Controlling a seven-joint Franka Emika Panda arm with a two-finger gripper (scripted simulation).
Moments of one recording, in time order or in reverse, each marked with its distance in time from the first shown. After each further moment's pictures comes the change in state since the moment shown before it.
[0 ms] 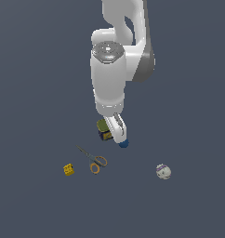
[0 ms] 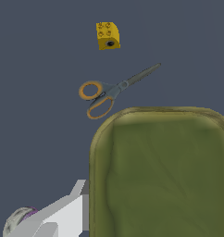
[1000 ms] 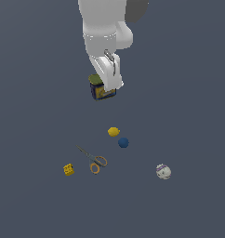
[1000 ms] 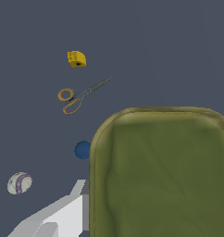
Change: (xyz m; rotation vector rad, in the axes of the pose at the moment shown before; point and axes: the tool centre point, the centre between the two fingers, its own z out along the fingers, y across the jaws) arm -0.017 0.107 -0.130 0.001 0.003 0.001
